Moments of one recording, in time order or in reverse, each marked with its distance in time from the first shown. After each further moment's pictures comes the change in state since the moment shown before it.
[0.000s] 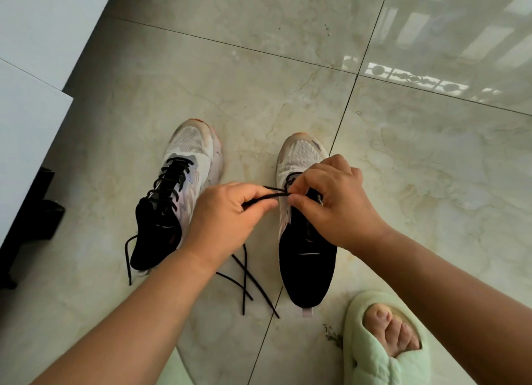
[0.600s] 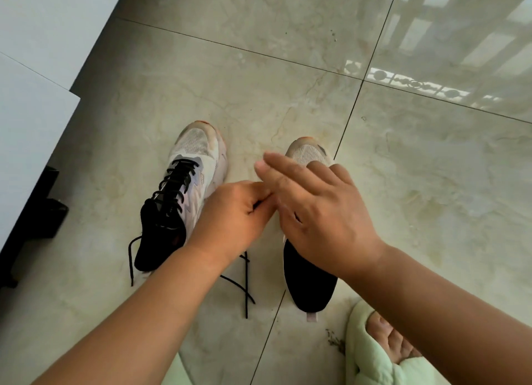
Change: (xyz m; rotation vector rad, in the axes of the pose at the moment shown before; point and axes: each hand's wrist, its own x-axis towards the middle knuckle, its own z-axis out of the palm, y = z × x) left_hand 0.007 0.000 -0.002 0.030 -0.063 0.007; right_hand -0.005 -0.033 0.001 -0.308 0.138 -0.398
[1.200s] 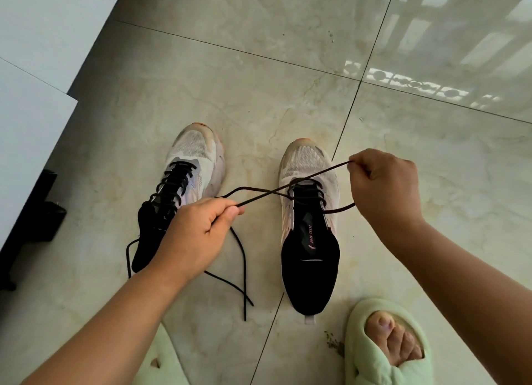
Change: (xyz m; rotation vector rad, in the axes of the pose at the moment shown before) left_hand -0.023 -0.035 -0.020 0.064 0.048 -0.064; right_hand -0.010 0.077 0.006 0.093 0.170 0.715
